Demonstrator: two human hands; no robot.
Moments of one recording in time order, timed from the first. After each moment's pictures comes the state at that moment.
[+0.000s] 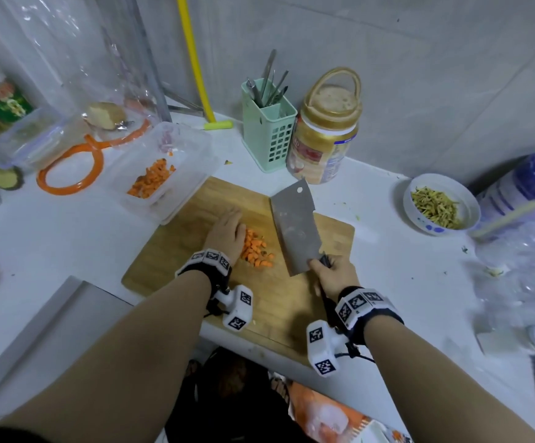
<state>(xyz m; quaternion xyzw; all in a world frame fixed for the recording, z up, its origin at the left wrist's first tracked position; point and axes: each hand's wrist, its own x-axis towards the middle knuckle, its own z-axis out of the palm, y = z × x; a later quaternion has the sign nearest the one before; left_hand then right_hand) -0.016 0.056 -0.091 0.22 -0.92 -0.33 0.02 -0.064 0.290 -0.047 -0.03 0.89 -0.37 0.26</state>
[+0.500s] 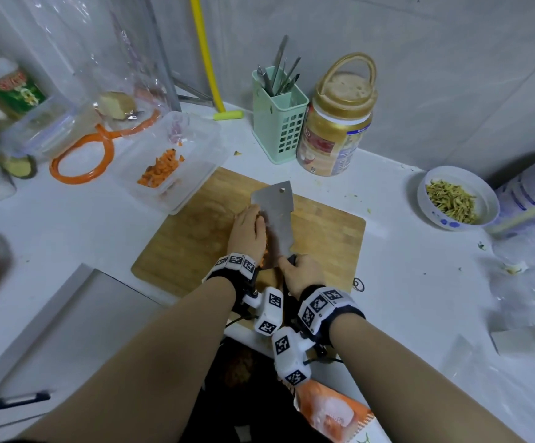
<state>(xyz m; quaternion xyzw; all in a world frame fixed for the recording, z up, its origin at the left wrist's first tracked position) -0.015 0.095 -0.087 0.28 -0.86 -0.41 0.08 -0.028 0.230 -0.057 -0.08 0.89 -0.33 0.29</state>
